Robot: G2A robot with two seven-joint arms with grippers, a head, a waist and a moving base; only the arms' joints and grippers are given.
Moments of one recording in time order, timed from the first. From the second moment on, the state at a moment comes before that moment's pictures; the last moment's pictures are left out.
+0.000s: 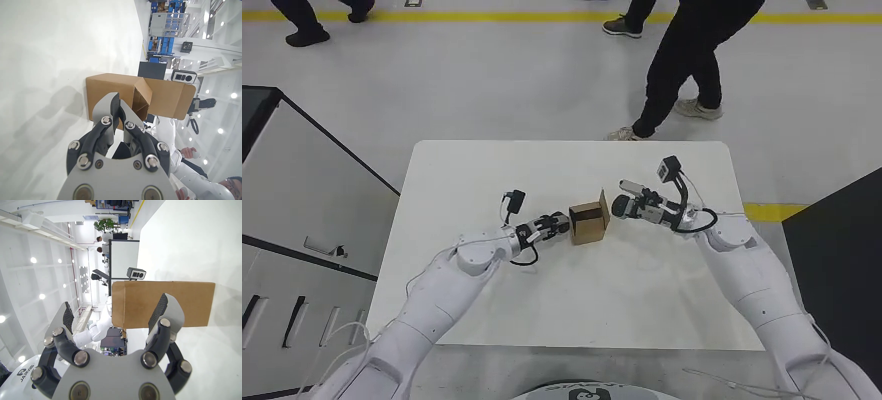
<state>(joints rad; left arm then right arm) 1.15 -1.23 -0.92 -1.14 -0.20 -0.14 -0.58 -1.14 -1.13 1.16 -1.19 0.43 -0.30 0.97</state>
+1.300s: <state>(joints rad) 1.13 -1.24 -0.91 -1.12 -0.19 -0.15 -0.55 -0.97 -1.08 1.15 -1.32 0.02 -0.05 1.20</state>
